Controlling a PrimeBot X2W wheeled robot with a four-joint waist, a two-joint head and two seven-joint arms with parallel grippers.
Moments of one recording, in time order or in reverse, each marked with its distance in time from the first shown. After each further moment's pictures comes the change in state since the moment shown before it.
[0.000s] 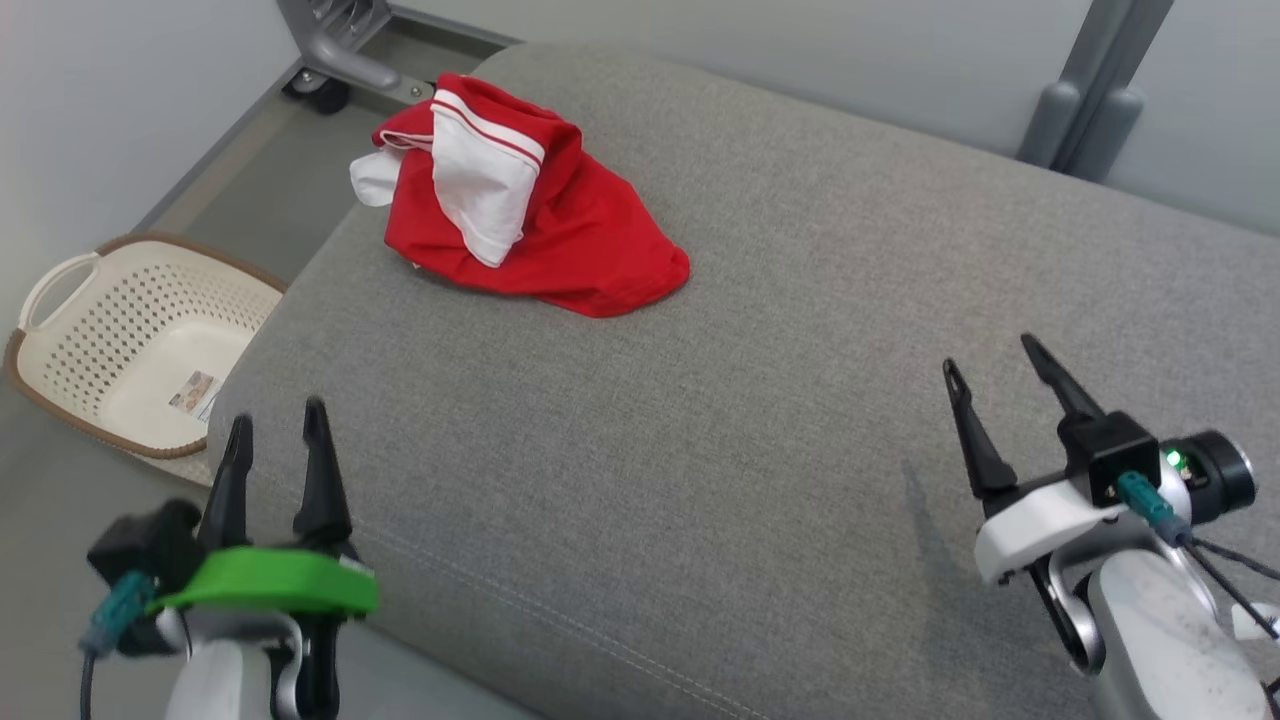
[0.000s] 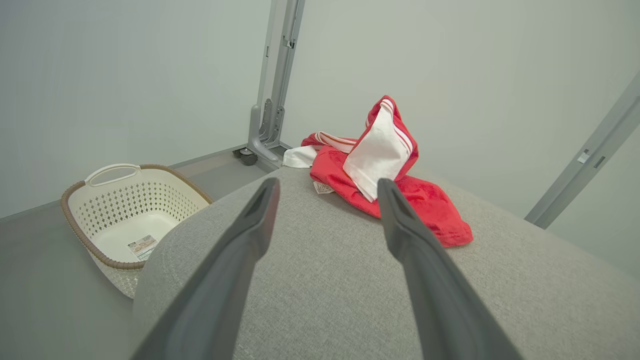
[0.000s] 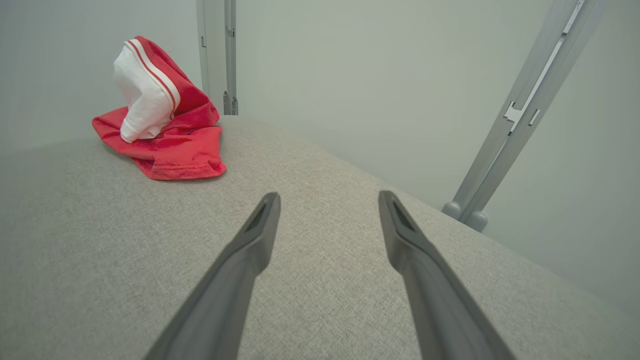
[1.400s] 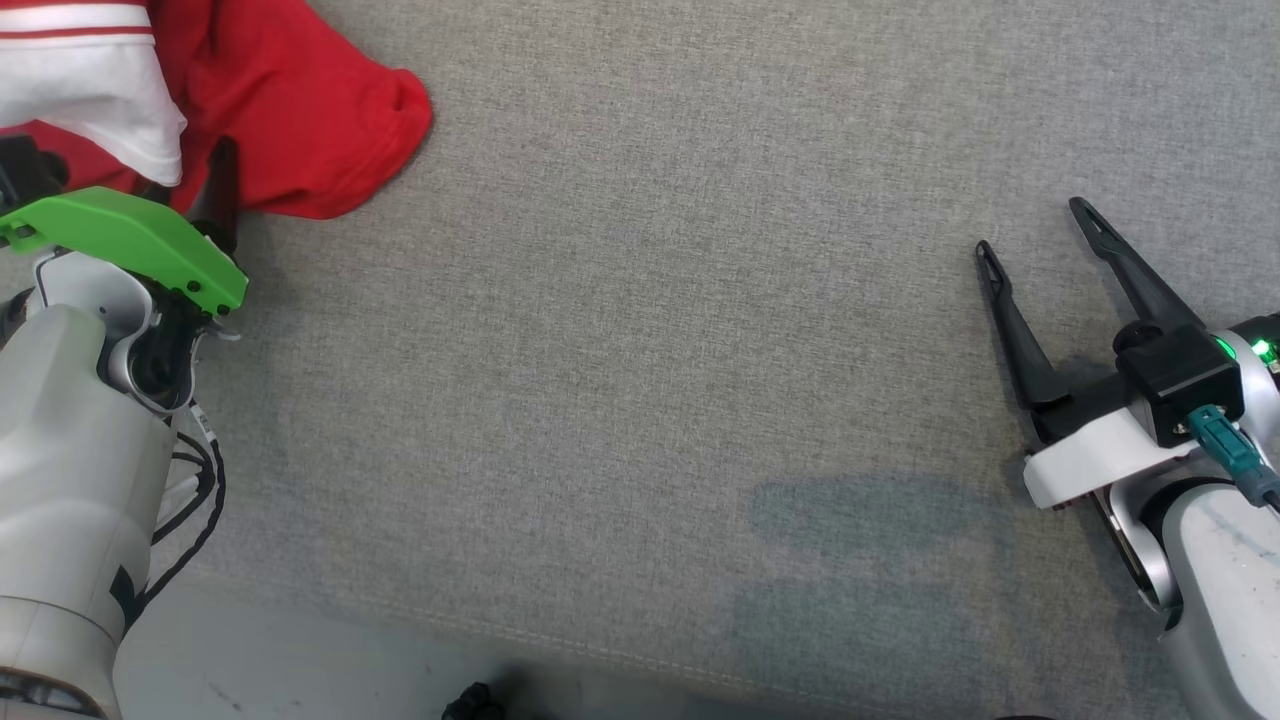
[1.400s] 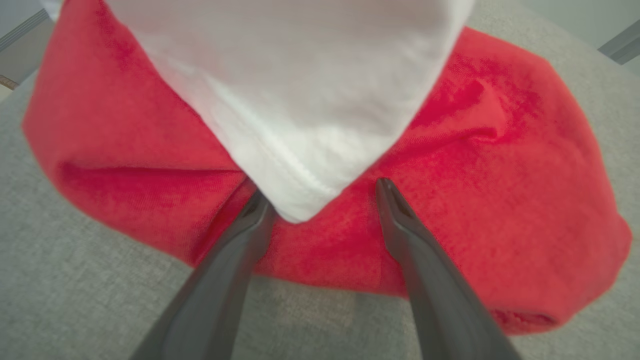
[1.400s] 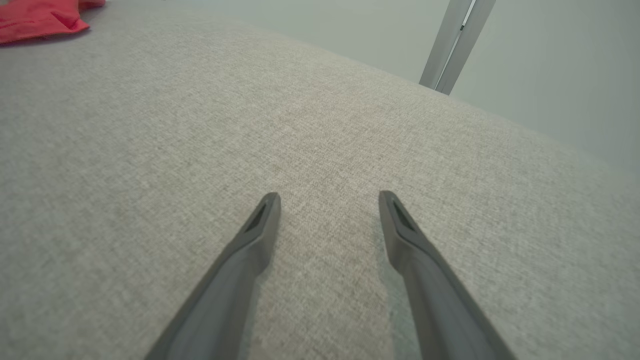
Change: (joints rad) left arm -0.908 0.295 -0.631 0.781 -0.751 -0.002 0.211; right arm -0.063 -0.164 0.036 -0.374 -0.029 0.000 0.173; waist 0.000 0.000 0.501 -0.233
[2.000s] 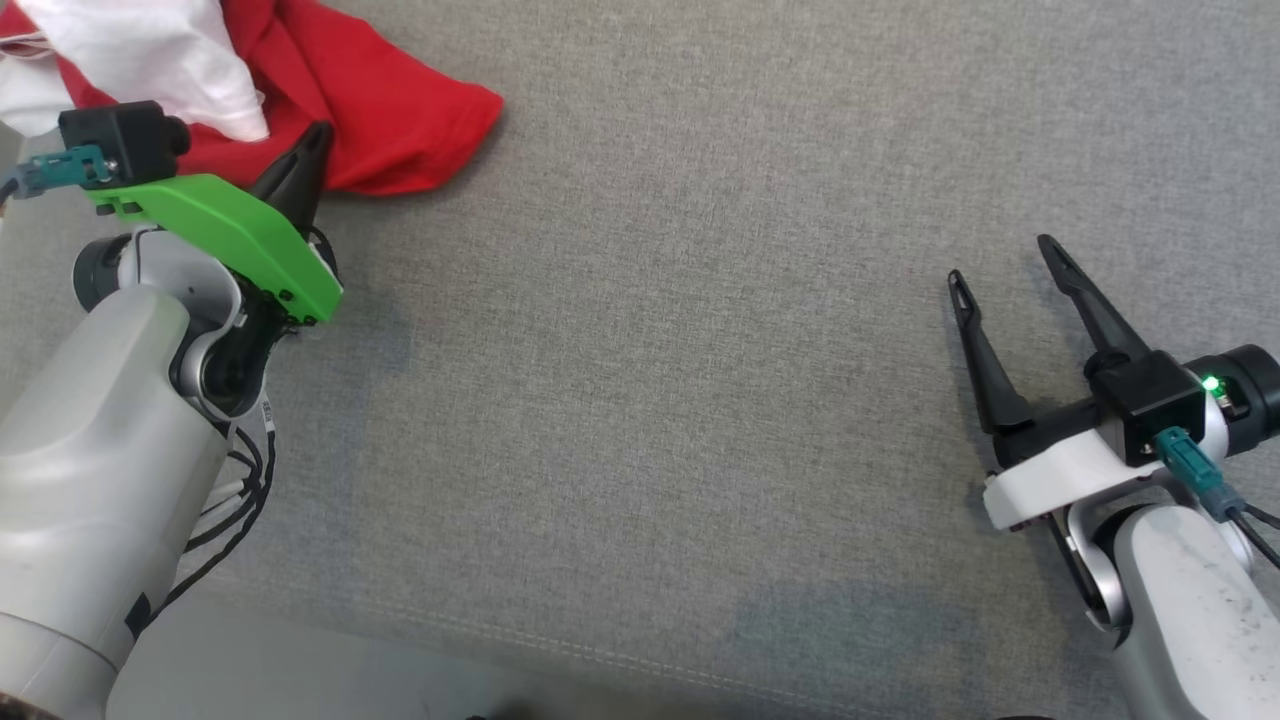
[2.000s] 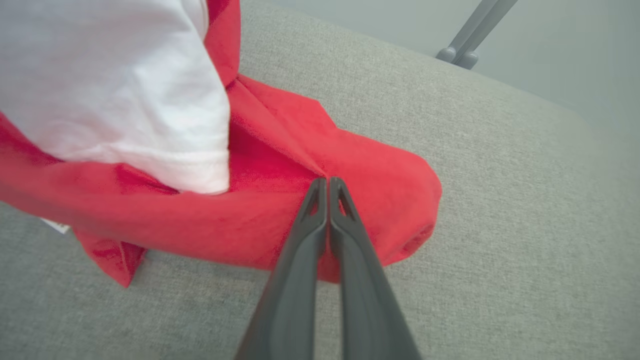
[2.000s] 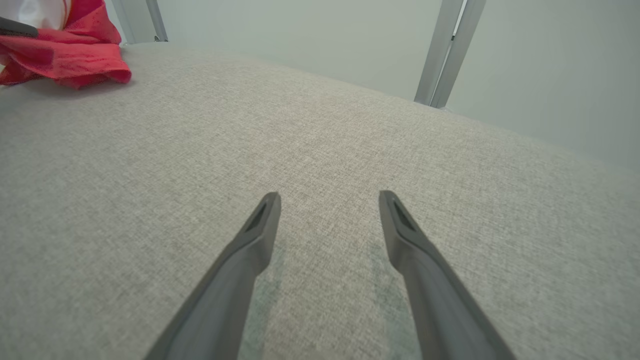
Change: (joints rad) left arm 0.022 0.058 -0.228 -0.285 -0.074 0.000 -0.003; right arm 0.005 0.088 -0.011 0.095 0.024 0.000 -0.076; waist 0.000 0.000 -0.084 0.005
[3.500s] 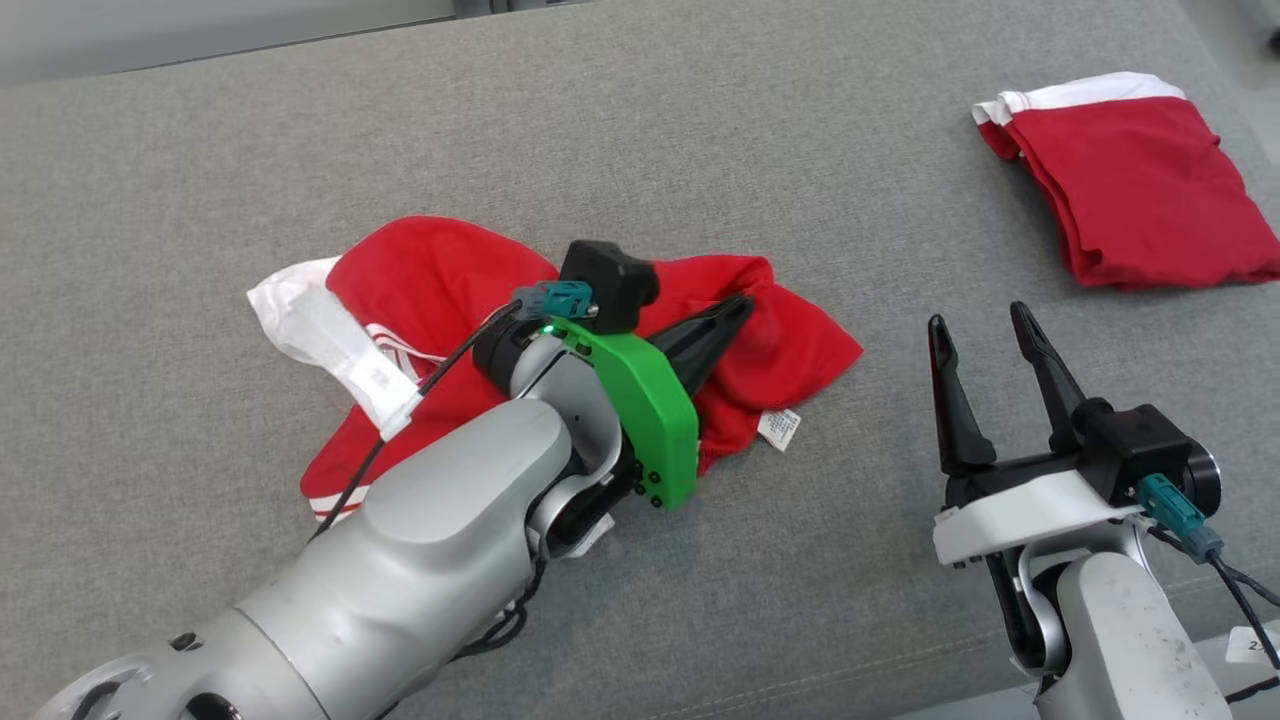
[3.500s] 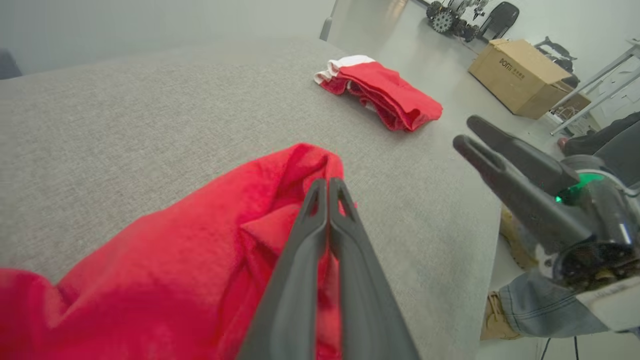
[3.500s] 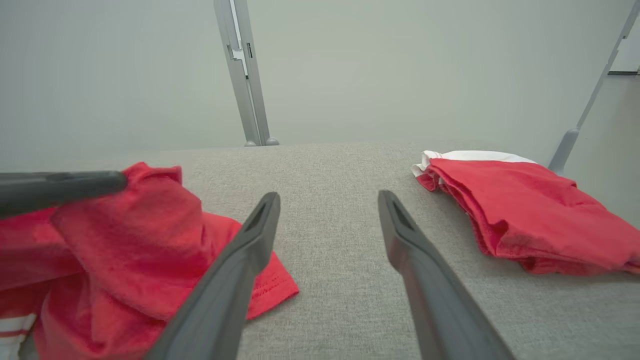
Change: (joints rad) left arm 0.034 -0.241 -0.412 -0.267 0.077 0.084 -0.014; right arm 0.045 0.193 -0.078 0.121 0.116 0.000 -0.098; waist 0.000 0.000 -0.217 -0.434
